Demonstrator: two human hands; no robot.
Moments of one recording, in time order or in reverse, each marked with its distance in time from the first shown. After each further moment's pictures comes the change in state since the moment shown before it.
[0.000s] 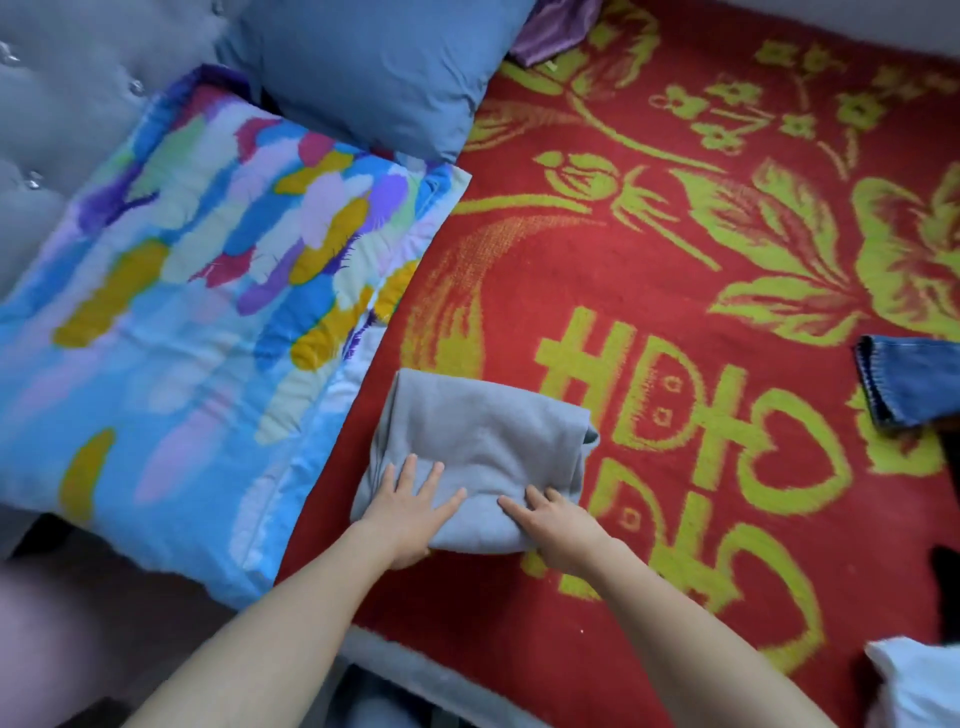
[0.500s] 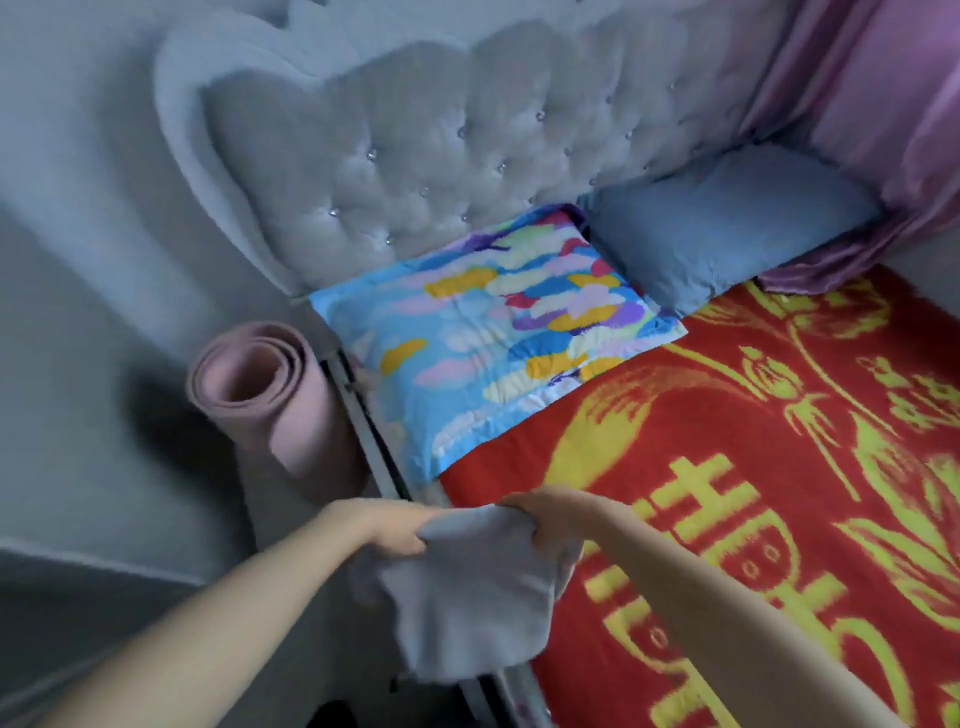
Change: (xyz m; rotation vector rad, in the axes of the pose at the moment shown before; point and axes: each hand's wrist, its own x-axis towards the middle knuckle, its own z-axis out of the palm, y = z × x) left_hand -0.292 0.040 0.062 -0.917 0.182 -0.142; right_hand -0.123 -0.190 -0.104 -0.408 -0.081 -0.533
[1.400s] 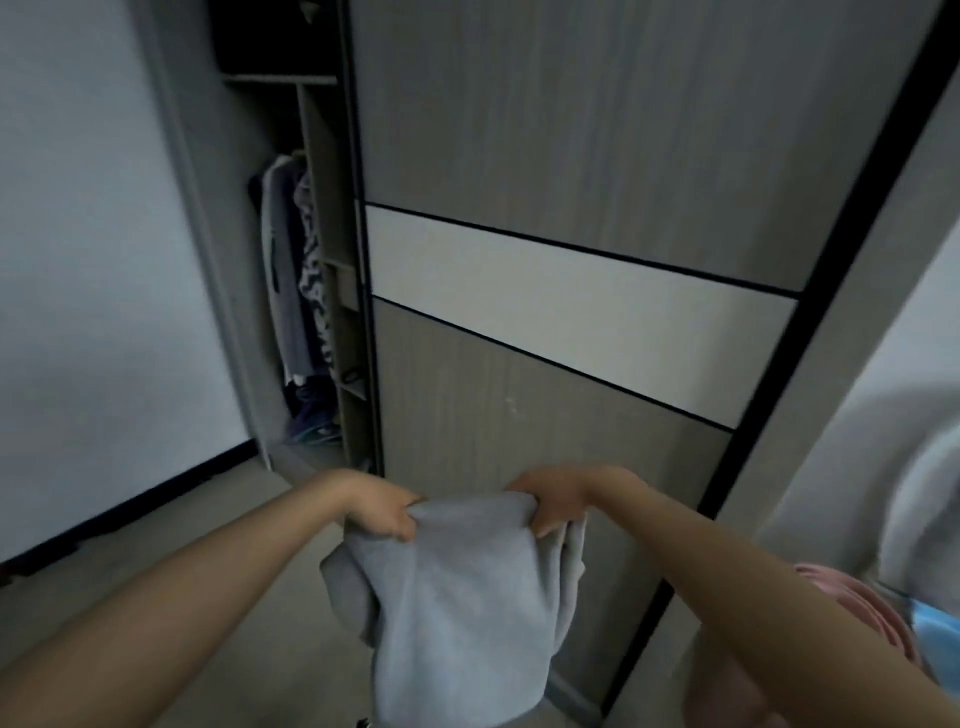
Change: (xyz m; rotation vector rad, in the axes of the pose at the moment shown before) left_hand -0.687 -0.133 0.364 -0.712 0.683 -0.823; right_hand 0.000 -0.775 0.000 -0.791 -0.075 -0.947
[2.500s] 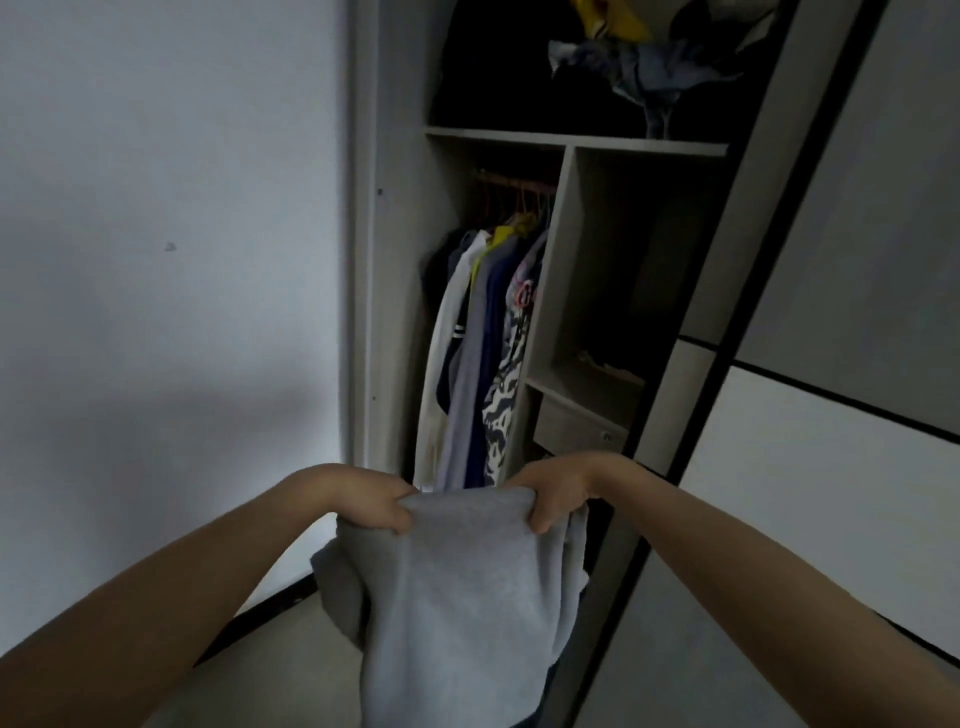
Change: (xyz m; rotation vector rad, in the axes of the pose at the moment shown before) left_hand 0.014 -0.559 -0.346 -0.152 0.243 -0.176; right_hand 0.577 -0.154 -0.338 0.064 -0.176 -0.127
